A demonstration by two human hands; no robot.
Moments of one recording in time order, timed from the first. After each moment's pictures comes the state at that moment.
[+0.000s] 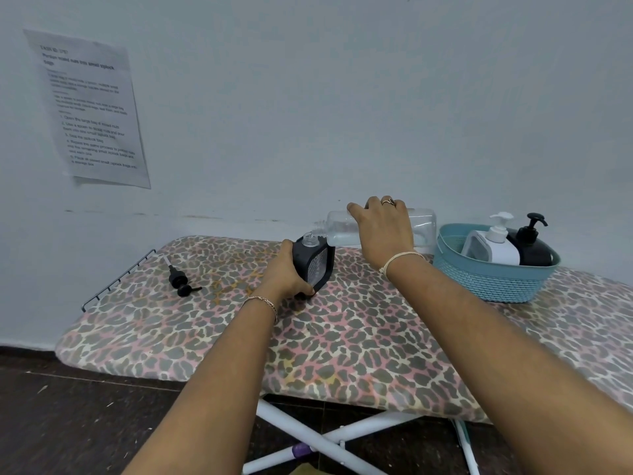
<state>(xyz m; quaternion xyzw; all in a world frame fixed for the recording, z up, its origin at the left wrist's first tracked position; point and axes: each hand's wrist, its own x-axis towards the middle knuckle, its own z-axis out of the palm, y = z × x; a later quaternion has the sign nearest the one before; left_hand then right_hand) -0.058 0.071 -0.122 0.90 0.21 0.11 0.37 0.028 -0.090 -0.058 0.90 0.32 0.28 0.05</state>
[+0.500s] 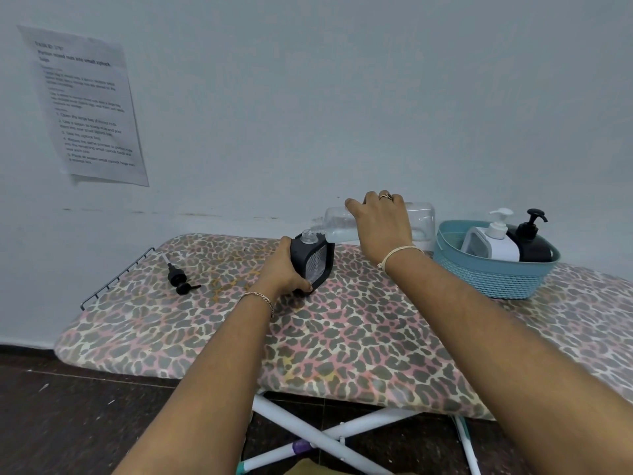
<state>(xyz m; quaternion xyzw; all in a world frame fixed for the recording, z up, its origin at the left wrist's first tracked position) -0.057 0.075 -0.123 0.89 0.21 0.11 0.38 0.029 -0.089 -0.055 0.90 0.33 0.29 0.06</state>
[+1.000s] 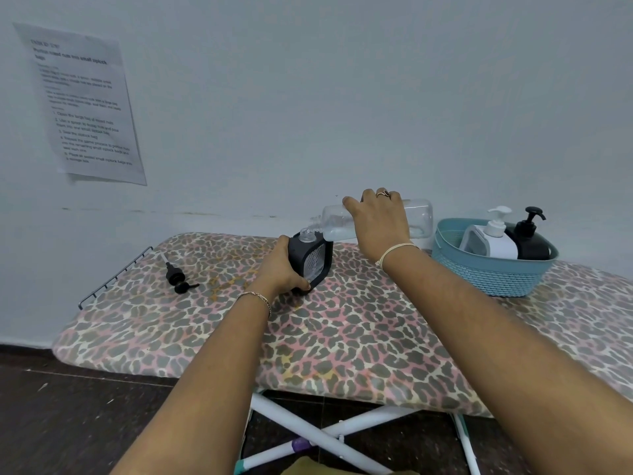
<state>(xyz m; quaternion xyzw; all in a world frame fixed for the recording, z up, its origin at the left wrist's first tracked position) -0.056 0.077 -0.125 0.89 0.21 0.12 0.38 0.028 -0.088 -0.054 0.90 0.33 0.29 0.07</state>
